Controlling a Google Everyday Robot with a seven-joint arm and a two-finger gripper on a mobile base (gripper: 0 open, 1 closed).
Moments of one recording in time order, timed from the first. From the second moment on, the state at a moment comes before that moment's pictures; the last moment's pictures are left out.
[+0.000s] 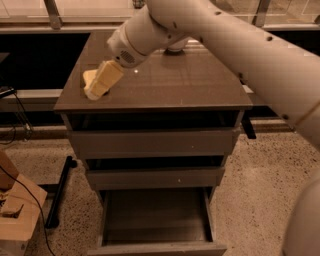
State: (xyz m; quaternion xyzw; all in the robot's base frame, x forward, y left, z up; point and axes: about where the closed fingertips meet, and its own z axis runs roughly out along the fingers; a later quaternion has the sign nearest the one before) arm 0.639 0.134 0.939 -0.62 0.66 0.19 0.39
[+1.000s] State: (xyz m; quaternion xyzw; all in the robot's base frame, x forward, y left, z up) arm 0.666 0.138 0.908 -0.58 0.68 0.20 0.41
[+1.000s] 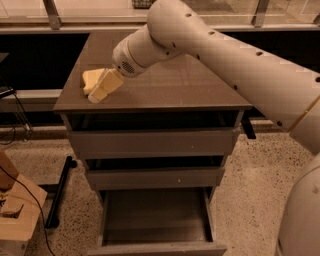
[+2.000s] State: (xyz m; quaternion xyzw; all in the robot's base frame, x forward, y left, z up) arm 0.741 0.154 0.844 -0.50 0.70 0.25 0.45
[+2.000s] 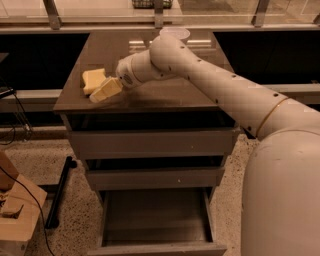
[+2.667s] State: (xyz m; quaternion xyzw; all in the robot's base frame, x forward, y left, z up) arm 0.763 0.177 0.827 -0.47 0.70 0.28 0.45
